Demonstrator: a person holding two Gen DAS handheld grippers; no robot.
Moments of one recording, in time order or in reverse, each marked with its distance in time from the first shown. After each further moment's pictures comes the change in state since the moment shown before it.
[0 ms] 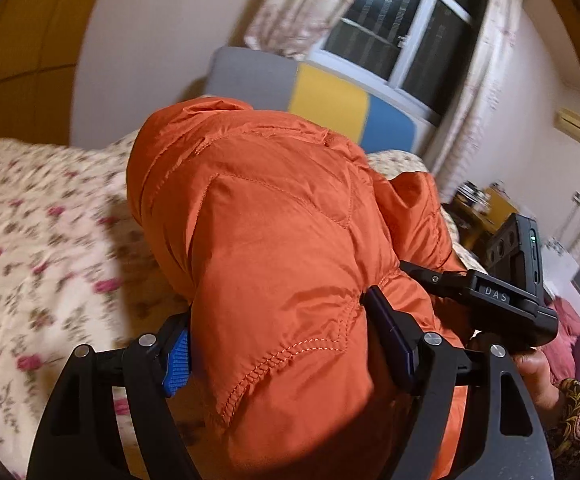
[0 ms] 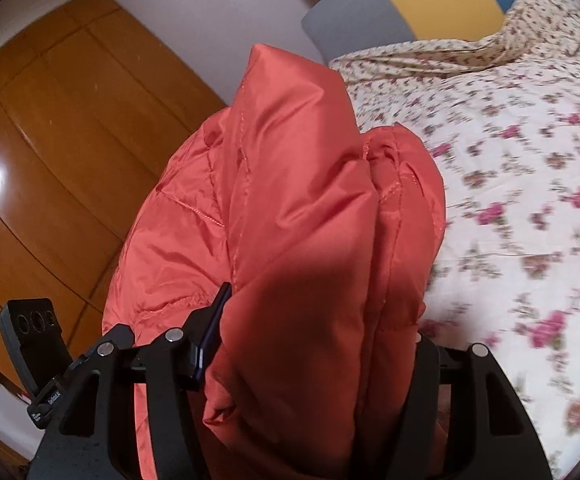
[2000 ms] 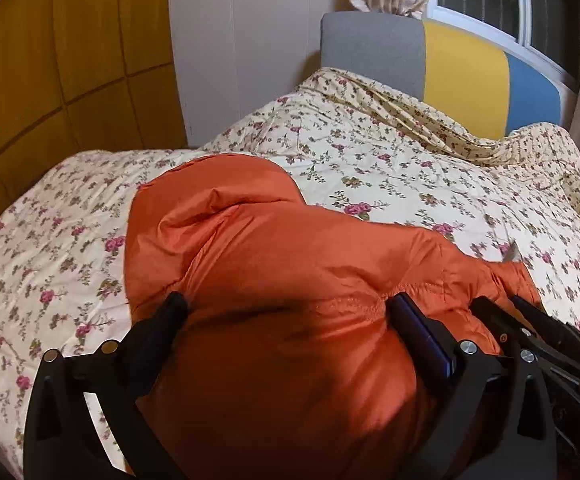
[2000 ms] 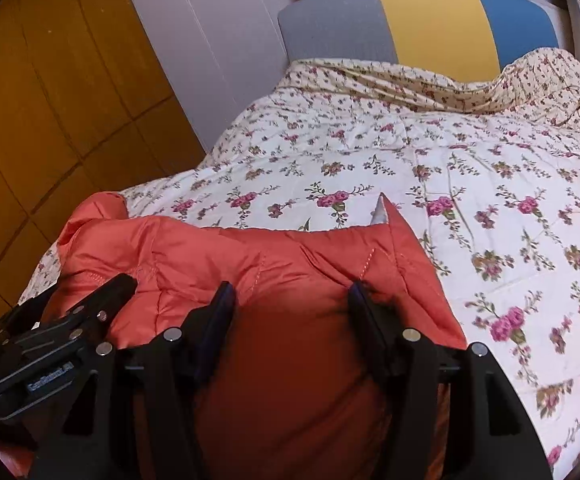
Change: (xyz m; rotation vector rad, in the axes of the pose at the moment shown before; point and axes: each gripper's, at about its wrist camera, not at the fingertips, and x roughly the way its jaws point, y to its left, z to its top) left arm 0.133 0.014 0.055 0.030 0.087 0.561; right arm 0.093 -0.014 0.039 -0.166 -0.029 -0.329
